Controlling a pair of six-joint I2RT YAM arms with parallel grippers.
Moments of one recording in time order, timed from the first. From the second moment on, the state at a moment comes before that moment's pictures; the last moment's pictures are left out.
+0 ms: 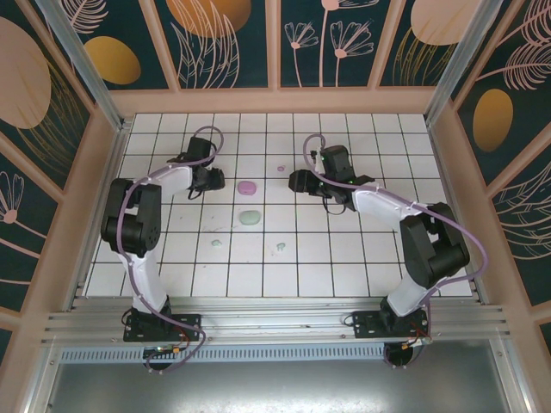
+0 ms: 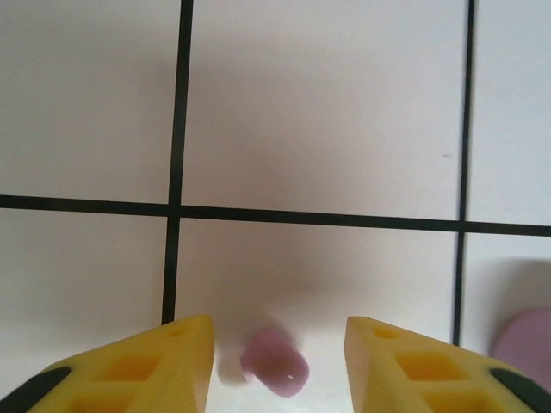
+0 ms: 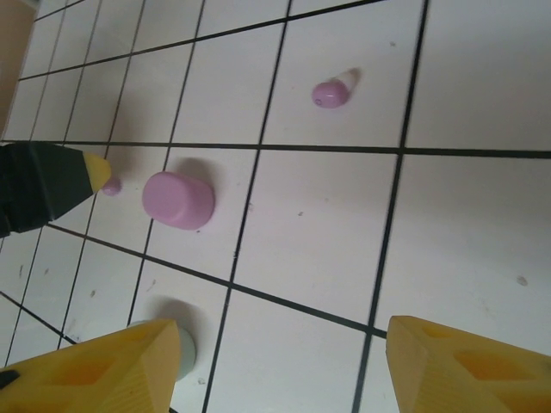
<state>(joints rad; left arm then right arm) -0.22 1.94 1.27 -0.38 0.01 -0.32 0.48 1.66 1.04 -0.10 -0.29 0.49</state>
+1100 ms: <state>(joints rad) -0.21 1.79 1.18 -0.33 0.10 -0.33 0.68 2.41 1.93 -0.53 -0.34 -0.16</state>
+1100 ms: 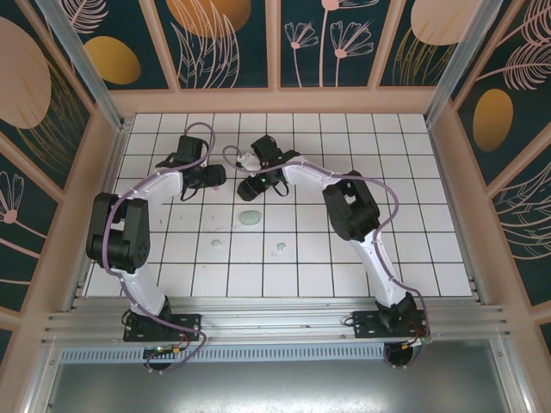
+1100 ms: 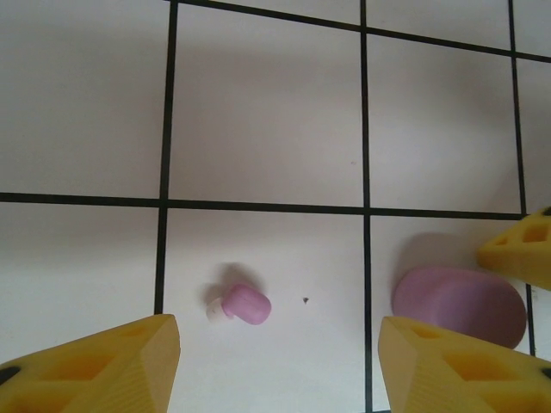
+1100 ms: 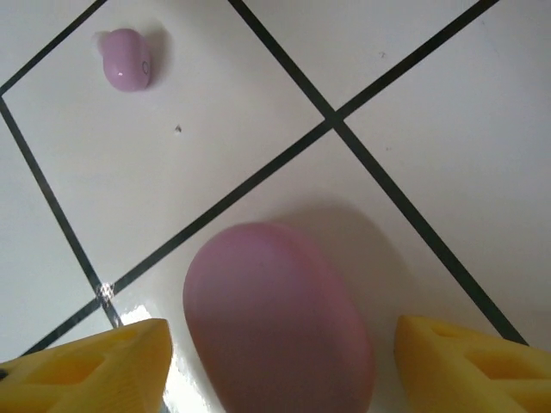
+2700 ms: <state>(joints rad) -0.36 1.48 0.88 0.23 0.64 -0.82 0.72 1.70 1.14 0.18 -0.35 0.03</state>
